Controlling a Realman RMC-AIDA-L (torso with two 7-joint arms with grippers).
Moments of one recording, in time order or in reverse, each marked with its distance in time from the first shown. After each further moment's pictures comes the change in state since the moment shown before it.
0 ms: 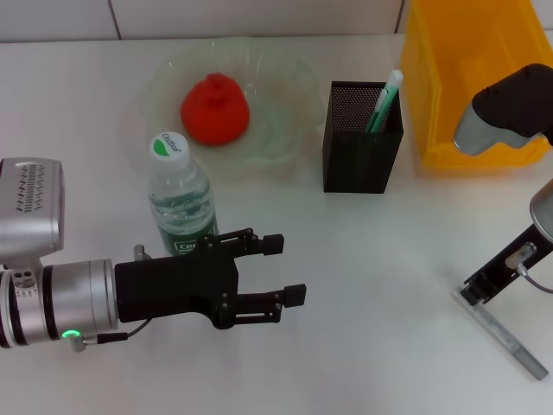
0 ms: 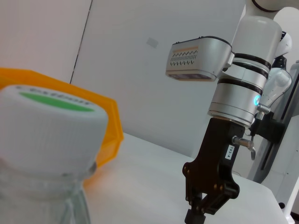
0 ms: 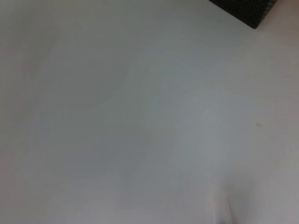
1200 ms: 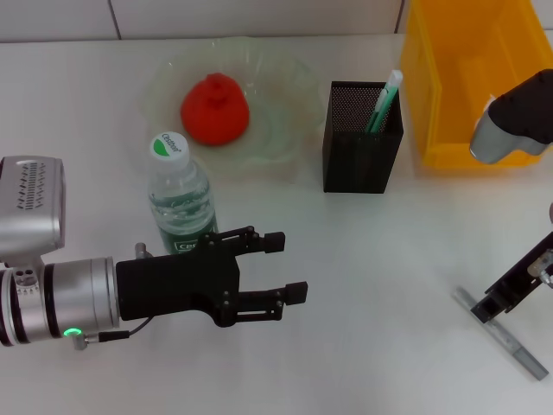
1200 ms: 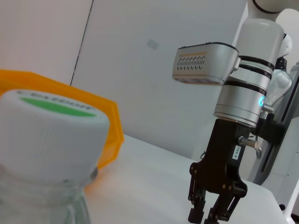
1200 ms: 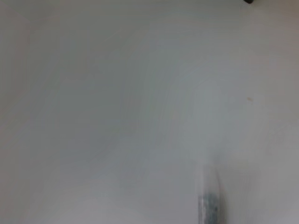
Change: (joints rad) left arm -0.004 -0.001 0.001 -0.003 -0.006 -0.001 0.000; right arm -0.009 -0.001 0.034 -0.015 -0.034 -0.057 -0.061
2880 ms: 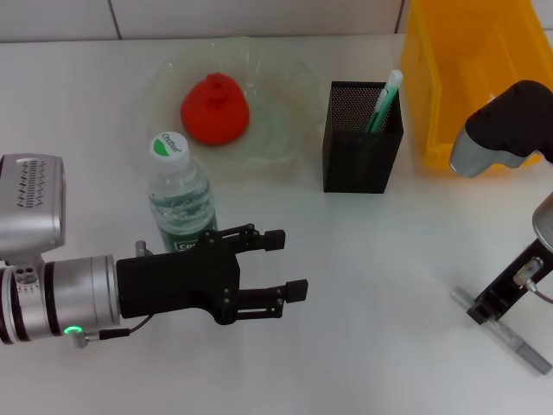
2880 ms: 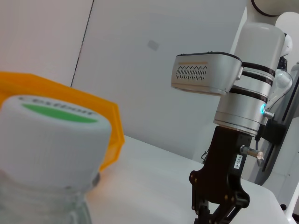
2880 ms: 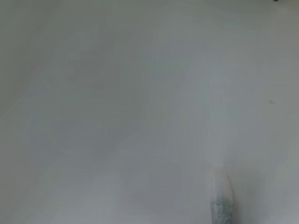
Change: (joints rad) left arm -0.001 -0.001 -0.001 0.005 -0.002 -0.002 0.000; right arm 0.009 0.003 -0.067 0.024 0.004 0.032 0.009
